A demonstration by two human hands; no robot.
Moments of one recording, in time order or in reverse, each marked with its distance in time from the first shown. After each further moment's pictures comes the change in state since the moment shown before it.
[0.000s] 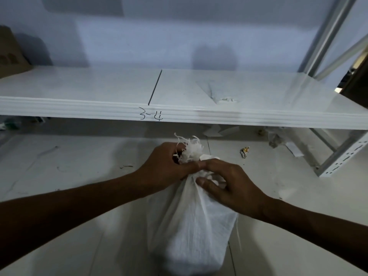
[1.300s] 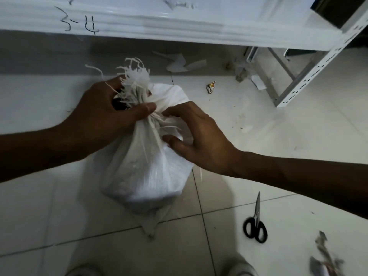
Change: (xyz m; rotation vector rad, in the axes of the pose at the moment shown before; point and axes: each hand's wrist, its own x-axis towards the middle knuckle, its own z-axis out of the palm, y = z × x) left_hand -0.043 0.001 0.029 0.081 0.059 -0.063; right_hand -0.066 -0.010 0.013 -0.107 0.057 0.134
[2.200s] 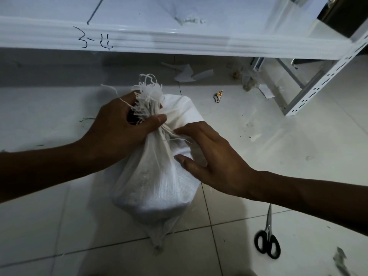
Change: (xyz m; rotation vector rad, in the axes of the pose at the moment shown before) left_hand 0.001 -0.005 0.002 0.133 0.047 0.042; right_hand -0.015 0.005 0.003 -0.063 -0.044 -0.078
